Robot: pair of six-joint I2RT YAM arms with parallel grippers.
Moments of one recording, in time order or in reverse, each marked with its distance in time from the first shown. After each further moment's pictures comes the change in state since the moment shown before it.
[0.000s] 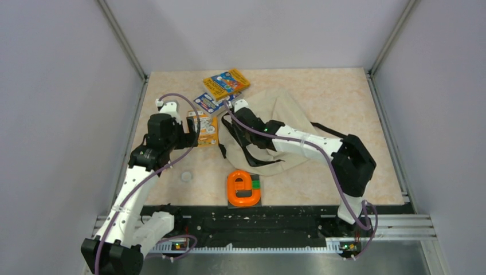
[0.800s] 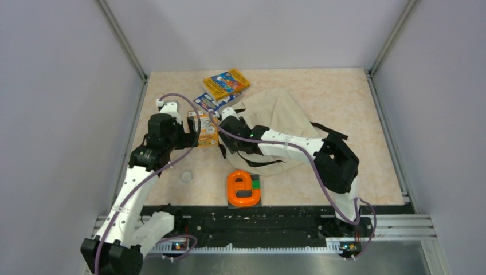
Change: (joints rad) left arm -0.006 0.000 0.002 0.000 0.002 0.000; right arm 0.064 0.137 0.073 -0.016 0.074 -0.072
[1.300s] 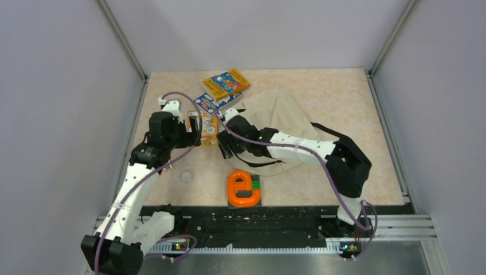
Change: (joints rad) left arm -0.006 0.034 0.025 0.000 0.064 -0.015; right arm -0.013 -0.143 -0.140 0.119 -0.197 0.048
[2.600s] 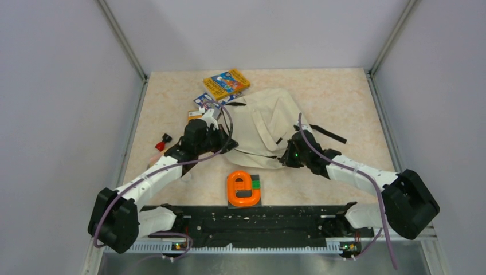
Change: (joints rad) left arm -0.276 0.230 -0.242 0.594 0.311 -0.390; right arm -0.354 -0.548 -0.753 0.115 -0.157 0.467
